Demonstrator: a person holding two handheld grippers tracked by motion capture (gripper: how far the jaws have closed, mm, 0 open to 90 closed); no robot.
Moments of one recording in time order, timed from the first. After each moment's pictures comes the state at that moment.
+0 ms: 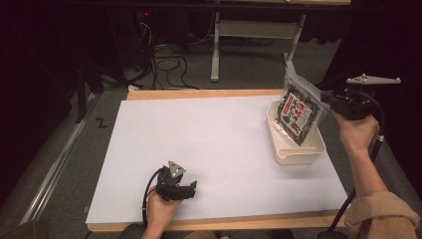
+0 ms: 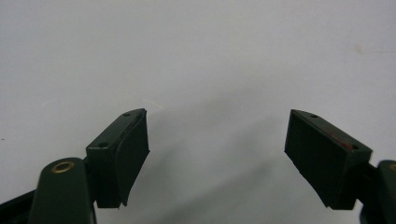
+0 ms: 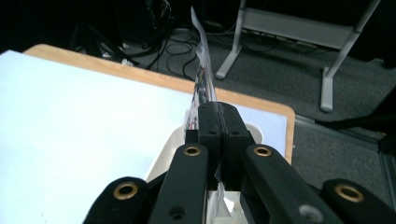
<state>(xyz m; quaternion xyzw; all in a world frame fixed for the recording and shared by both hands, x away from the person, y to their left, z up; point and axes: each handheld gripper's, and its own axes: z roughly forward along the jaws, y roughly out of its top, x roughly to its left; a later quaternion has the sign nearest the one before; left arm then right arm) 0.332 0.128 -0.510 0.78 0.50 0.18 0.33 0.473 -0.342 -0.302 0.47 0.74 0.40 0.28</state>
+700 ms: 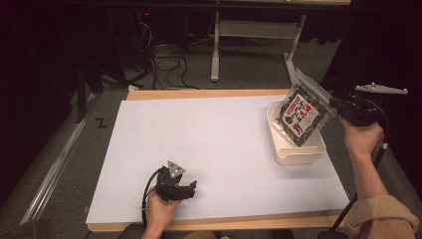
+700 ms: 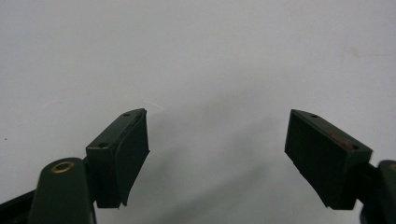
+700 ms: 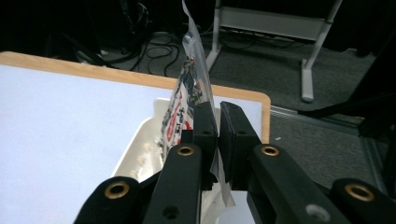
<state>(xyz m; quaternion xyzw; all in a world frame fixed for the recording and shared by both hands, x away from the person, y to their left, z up) 0.331 0.129 -0.509 0.78 0.50 0.18 0.34 0.473 -0.368 -0.324 0.50 0.71 0.39 0.30</state>
